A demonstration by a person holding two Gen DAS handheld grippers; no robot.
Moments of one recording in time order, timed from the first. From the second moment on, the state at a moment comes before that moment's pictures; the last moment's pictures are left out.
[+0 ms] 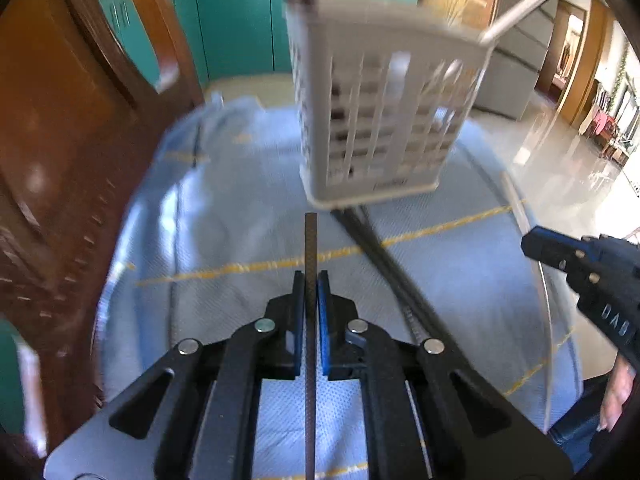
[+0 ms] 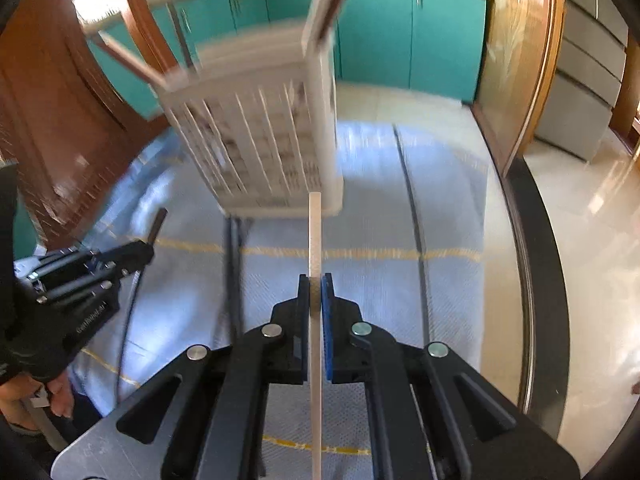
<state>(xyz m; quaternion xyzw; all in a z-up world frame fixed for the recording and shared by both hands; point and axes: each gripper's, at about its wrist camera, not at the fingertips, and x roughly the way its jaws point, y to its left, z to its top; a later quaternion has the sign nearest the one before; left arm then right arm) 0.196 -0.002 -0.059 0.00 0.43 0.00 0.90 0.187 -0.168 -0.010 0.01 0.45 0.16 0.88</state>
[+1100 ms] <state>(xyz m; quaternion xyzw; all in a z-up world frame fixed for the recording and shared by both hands) 0.206 0.049 0.174 -0.17 0.11 -0.05 0.98 0.271 -0.174 0.139 0.13 0.22 0.12 0.96</state>
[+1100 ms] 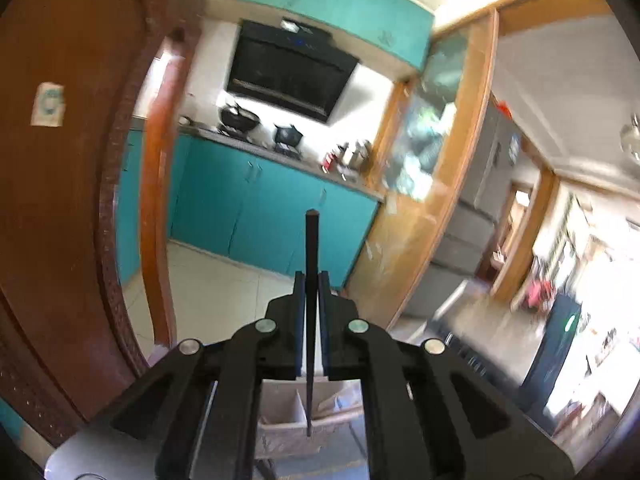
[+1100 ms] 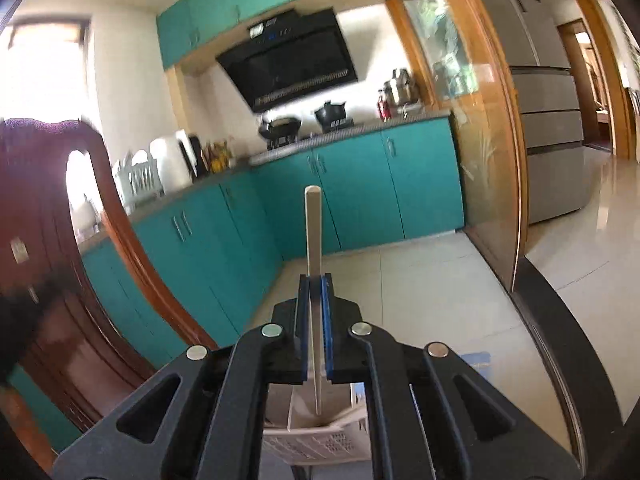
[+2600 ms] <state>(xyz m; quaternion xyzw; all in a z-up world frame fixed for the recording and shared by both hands) 0.263 0.015 0.111 -0.13 0.12 0.04 0.98 0.218 -0.180 0.107 0.08 0.18 0.19 0.96</state>
